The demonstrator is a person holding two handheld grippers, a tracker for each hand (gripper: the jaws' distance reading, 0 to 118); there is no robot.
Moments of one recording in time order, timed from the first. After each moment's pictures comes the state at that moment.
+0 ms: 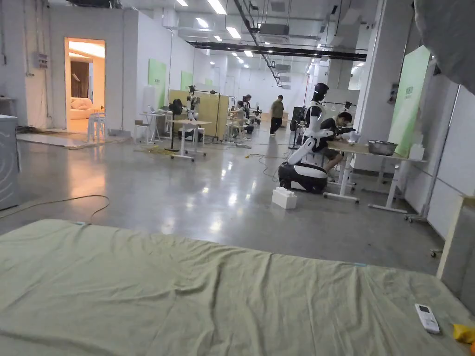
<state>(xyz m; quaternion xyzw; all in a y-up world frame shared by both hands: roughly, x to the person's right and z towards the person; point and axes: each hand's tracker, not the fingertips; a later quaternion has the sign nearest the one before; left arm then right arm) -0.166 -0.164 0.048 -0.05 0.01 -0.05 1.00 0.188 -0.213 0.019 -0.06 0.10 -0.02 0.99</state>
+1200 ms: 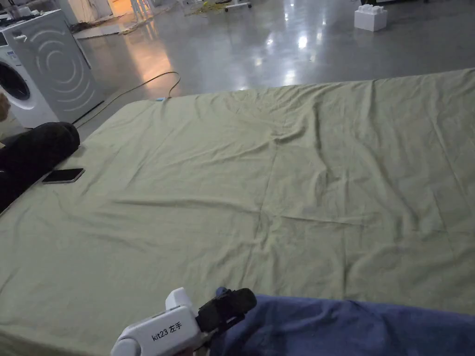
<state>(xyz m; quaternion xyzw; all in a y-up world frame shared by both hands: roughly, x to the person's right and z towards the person) -0.399 -0.429 -0.170 -0.33 -0.10 0.45 0.82 0.180 -0.254 -0.009 -0.18 0.08 0.01 0.98</state>
